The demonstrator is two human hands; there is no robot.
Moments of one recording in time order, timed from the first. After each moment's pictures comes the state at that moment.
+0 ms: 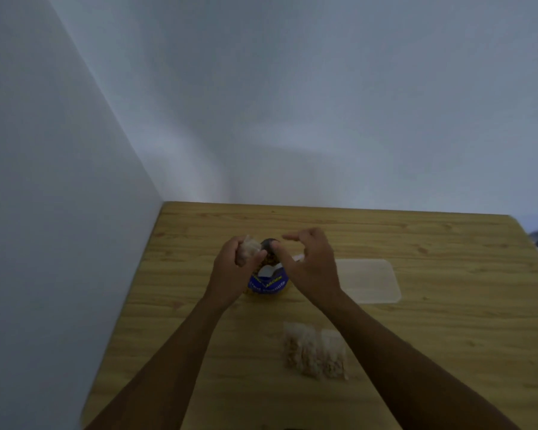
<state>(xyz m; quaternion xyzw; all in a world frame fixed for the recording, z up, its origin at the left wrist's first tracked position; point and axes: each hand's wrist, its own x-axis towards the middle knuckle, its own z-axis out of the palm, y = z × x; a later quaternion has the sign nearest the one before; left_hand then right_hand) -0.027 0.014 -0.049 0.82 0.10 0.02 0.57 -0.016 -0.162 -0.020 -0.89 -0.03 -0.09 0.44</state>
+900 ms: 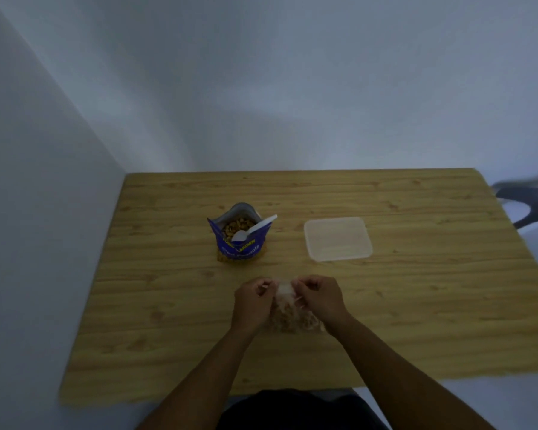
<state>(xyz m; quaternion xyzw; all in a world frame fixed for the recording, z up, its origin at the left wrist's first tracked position) -0.124 -0.079 -0.132 0.81 0.16 -0.12 0.55 -0.119 -0.242 -0.127 -0.79 0.22 0.15 0.56</state>
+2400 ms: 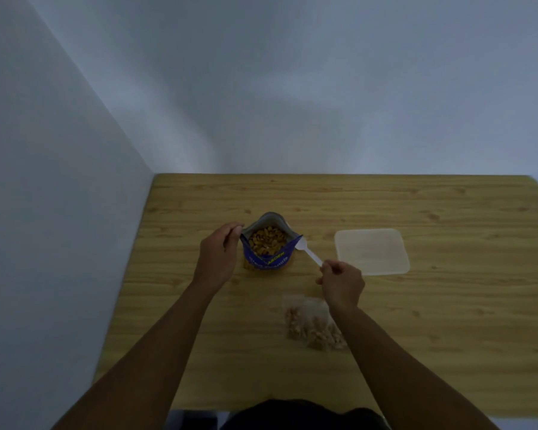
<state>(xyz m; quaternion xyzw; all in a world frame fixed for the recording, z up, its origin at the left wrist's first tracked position) -0.024 0.039 -0.085 0.88 0.06 0.07 0.47 -0.051 -0.202 -0.136 -0.81 0.33 0.01 0.48</state>
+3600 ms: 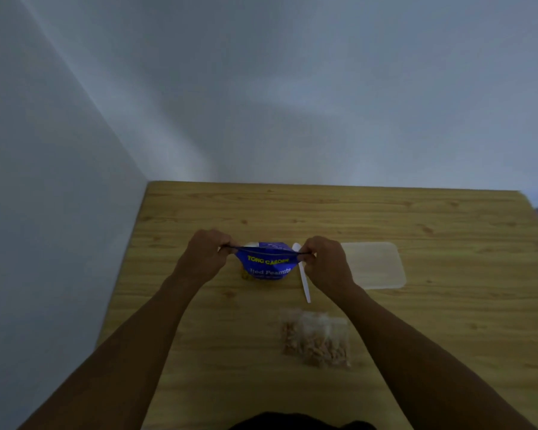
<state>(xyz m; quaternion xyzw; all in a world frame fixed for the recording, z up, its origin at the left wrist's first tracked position) 0.013 0.076 -0.078 0.94 -0.13 0.01 0.32 0.009 -0.202 -0.095 -0.94 -0.08 0.01 0.33</state>
